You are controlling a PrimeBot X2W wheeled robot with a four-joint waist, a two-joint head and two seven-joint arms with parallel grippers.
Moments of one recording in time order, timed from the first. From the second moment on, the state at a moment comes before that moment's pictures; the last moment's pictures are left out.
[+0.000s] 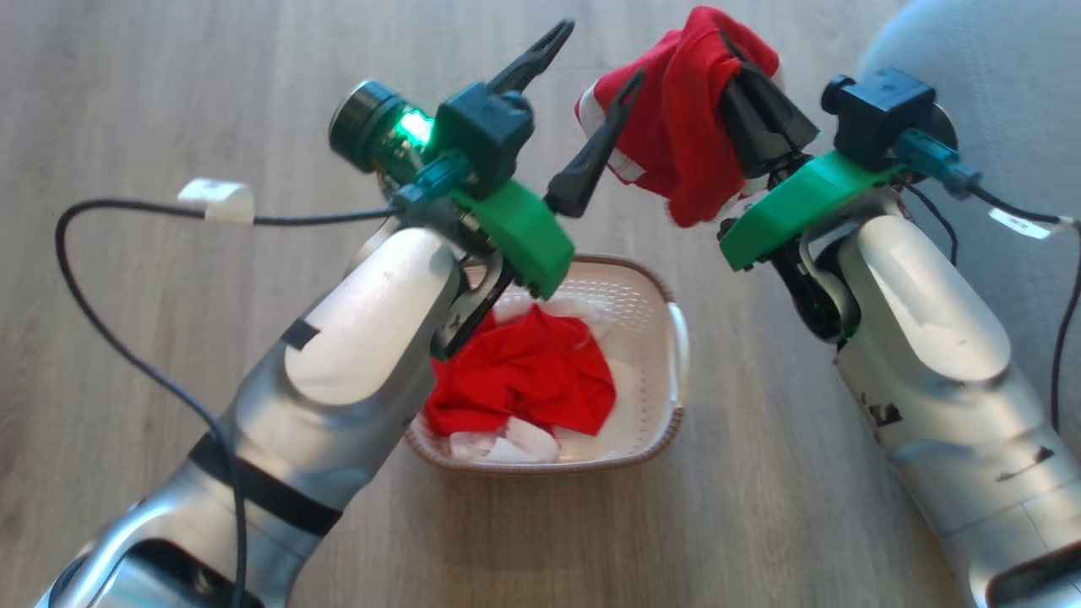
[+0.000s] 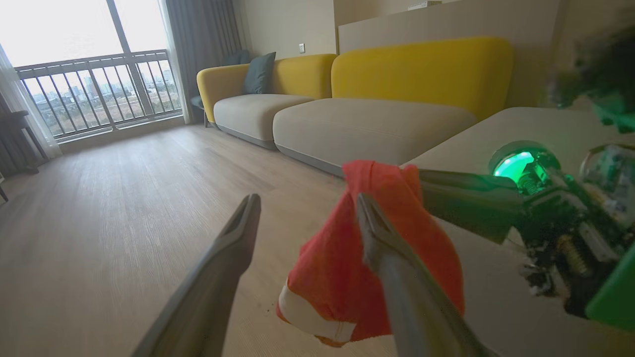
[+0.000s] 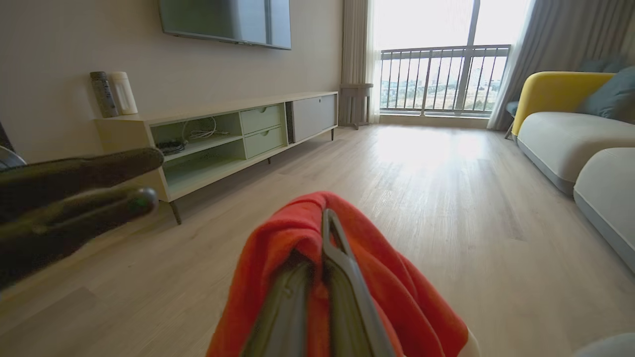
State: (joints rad) left arm -0.89 0.06 -0.74 0.48 -0.42 0.00 -0.25; right arm -0.78 -0.16 0.43 0.54 0.40 0.13 -0.26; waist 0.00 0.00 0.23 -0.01
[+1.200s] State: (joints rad) left arm -0.66 0.09 -0.64 0.45 -0.30 -0.09 -0.25; right arm -0.38 -0.13 0.10 0.11 0.33 0.13 -0.26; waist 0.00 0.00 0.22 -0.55
